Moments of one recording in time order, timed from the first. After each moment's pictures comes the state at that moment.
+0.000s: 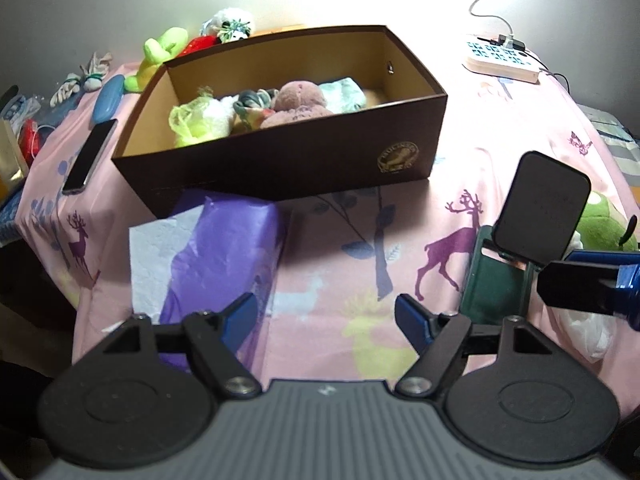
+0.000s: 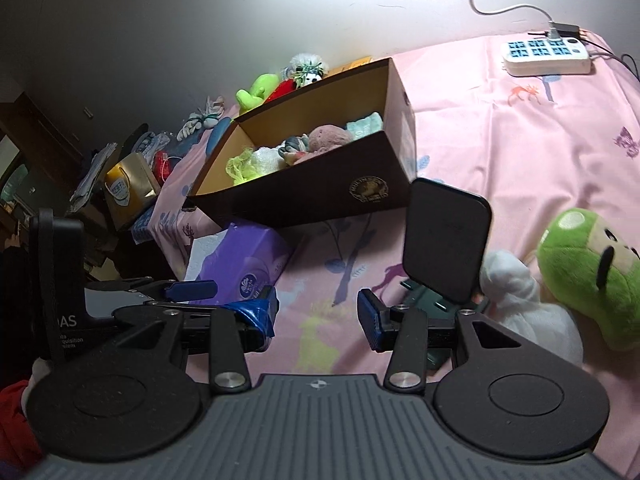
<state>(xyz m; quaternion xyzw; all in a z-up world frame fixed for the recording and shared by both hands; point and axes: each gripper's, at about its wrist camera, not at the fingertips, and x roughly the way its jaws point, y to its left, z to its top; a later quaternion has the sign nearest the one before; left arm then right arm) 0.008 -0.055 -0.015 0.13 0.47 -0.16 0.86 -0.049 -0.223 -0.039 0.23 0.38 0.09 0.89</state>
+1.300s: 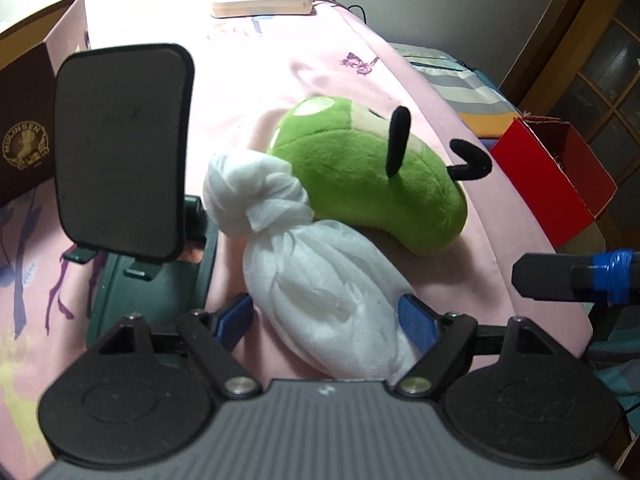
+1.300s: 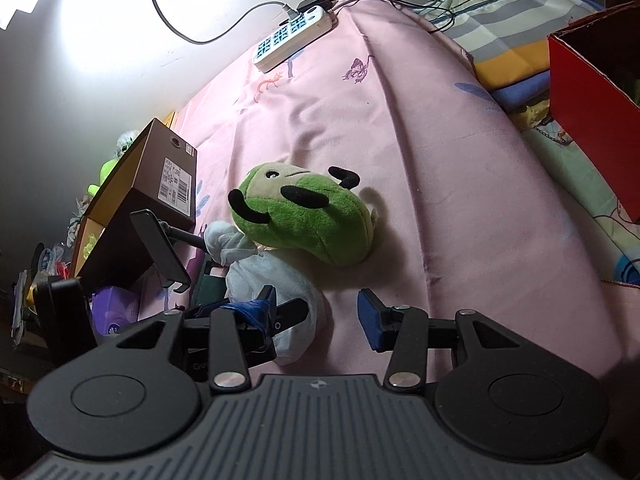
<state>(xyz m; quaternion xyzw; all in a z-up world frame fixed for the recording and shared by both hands) -0.045 -0.237 -0.100 0.11 0.47 -0.39 0.78 -0.157 -0.373 -0.088 0.37 0.37 -0.11 0.84</state>
